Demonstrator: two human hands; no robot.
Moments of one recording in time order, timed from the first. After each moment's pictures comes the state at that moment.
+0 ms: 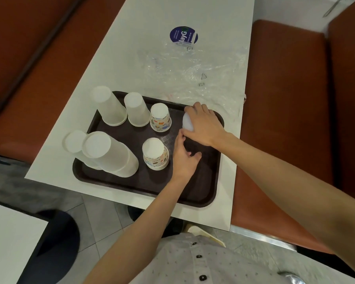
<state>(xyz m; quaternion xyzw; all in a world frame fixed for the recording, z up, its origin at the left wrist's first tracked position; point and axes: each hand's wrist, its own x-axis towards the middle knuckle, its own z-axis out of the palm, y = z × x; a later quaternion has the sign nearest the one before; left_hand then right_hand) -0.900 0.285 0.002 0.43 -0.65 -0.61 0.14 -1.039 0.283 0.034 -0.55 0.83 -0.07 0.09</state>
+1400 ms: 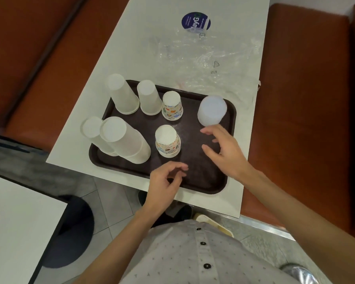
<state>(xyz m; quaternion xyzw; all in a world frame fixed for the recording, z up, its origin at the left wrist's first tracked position) -0.768 0.298 0.033 0.33 -0.75 -0.55 0.19 -0.969 0.380 0.048 -0.48 0.77 -0.37 0.21</state>
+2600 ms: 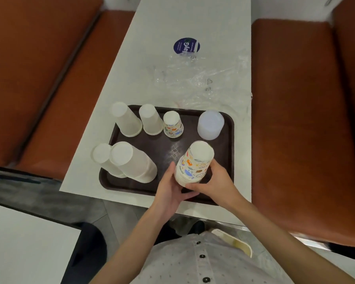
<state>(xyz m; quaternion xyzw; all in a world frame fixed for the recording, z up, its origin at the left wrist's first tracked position) -0.787 0.273 0.058 0.40 -0.29 -0.87 0.05 -0.900 0.379 0.056 -0.29 0.73 -0.50 0.36</state>
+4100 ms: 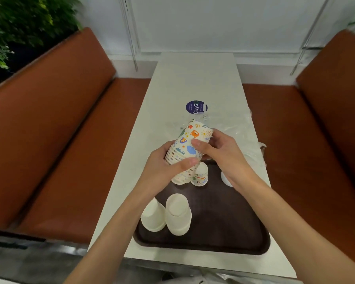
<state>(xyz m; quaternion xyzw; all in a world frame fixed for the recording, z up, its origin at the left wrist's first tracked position) -0.790 0.102 0.223 0.22 -0.71 -0.66 0.14 -0.909 0.224 0.231 -0.23 0.65 -0.66 0.29</state>
